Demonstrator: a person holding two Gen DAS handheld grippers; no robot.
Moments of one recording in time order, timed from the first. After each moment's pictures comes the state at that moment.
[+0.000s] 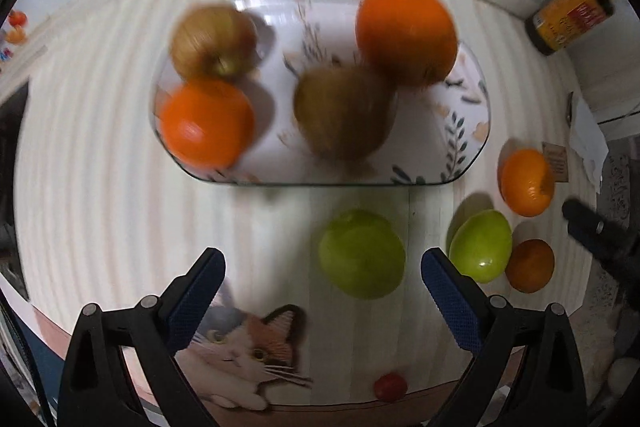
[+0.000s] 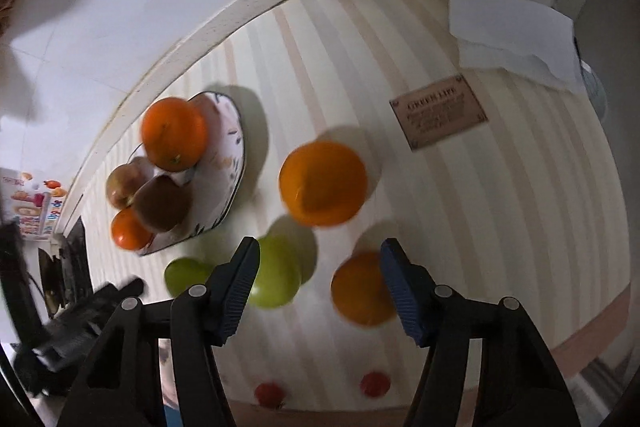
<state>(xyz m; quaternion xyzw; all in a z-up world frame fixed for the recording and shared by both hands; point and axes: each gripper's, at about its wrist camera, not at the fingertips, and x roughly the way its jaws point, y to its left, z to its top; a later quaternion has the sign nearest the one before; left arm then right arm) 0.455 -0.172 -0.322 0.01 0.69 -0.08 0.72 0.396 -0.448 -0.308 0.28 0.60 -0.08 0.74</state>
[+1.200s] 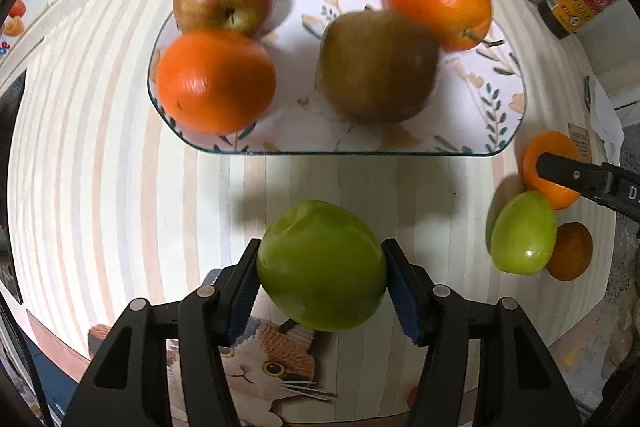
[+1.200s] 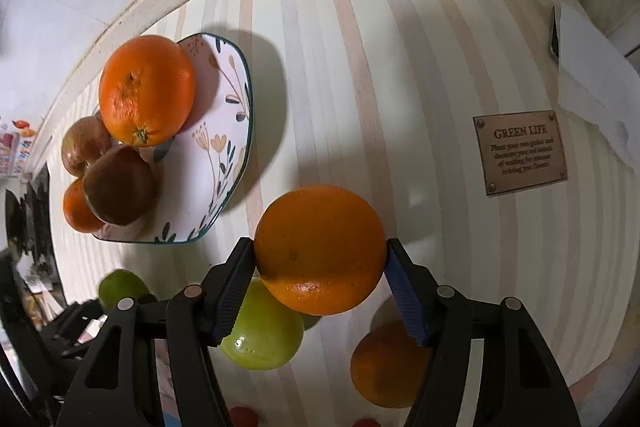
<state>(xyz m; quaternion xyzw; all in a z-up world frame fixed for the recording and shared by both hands) 0.434 -0.161 -0.346 0.03 0.68 -0.08 0.73 0.459 -0.390 -0.358 0.18 0.67 -0.03 0.72</state>
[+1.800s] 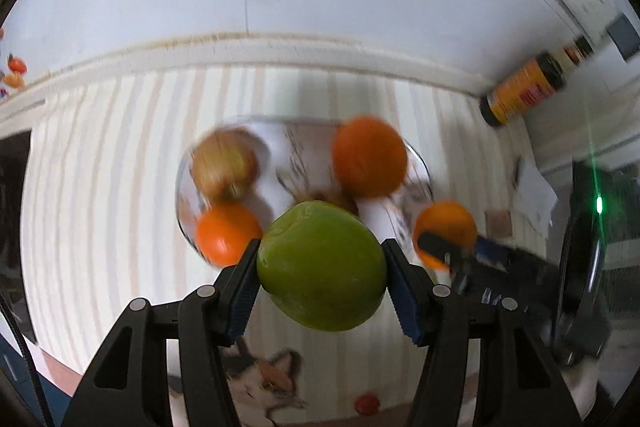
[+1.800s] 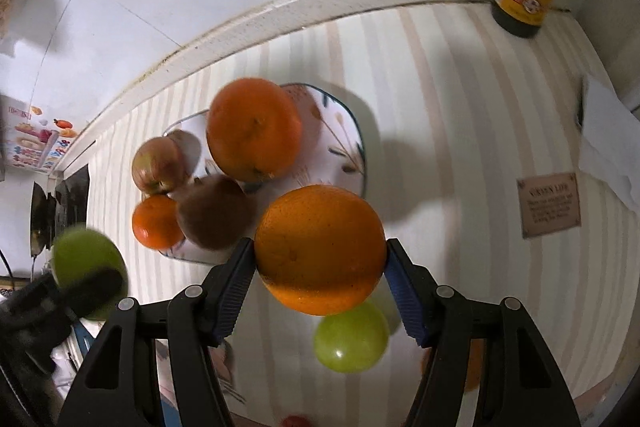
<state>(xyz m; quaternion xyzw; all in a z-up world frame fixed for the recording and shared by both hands) 0.512 -0.156 -0.229 -0.02 0.62 -0.12 0.77 0.486 -0.344 -0.303 0.19 0.62 0.02 0.76</state>
